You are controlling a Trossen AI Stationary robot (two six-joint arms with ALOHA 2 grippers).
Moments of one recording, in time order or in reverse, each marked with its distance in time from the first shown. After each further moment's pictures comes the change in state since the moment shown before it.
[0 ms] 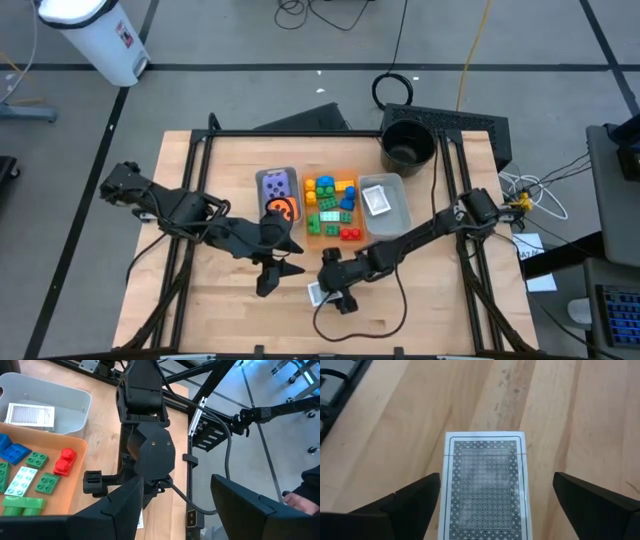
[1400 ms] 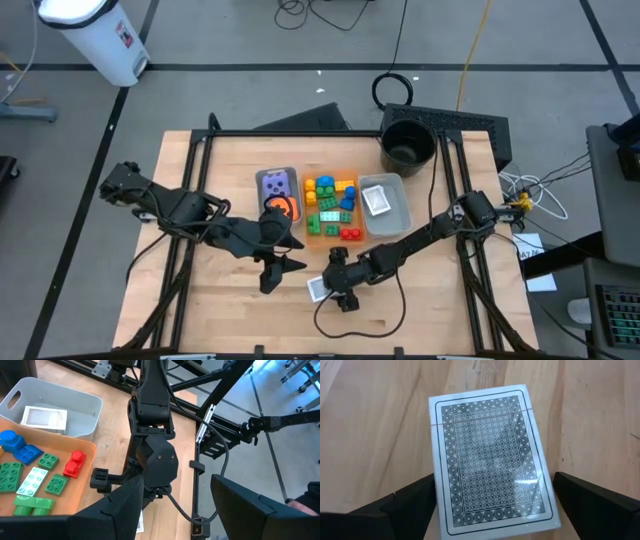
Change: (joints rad) left arm 0.001 0.000 0.000 -0.001 -0.052 -0.021; right arm 0.015 0.029 -0.070 0.015 0.079 0.096
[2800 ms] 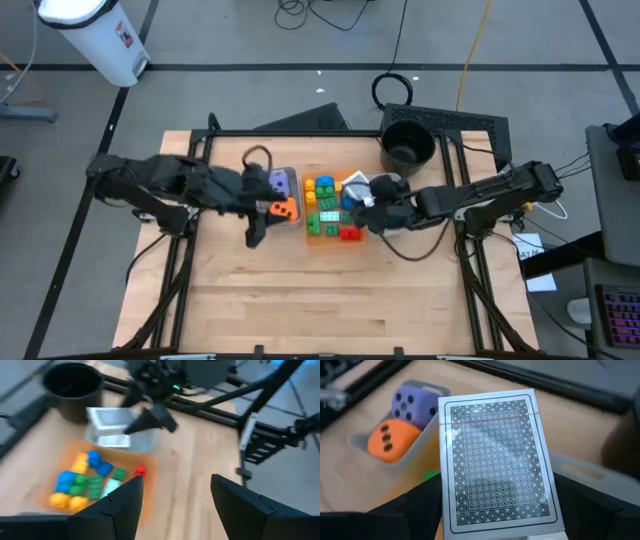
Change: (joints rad) left arm 0.188 -0.149 0.000 -0.156 0.005 0.218; right arm -0.189 -0.584 -0.004 -0.645 0.625 0.827
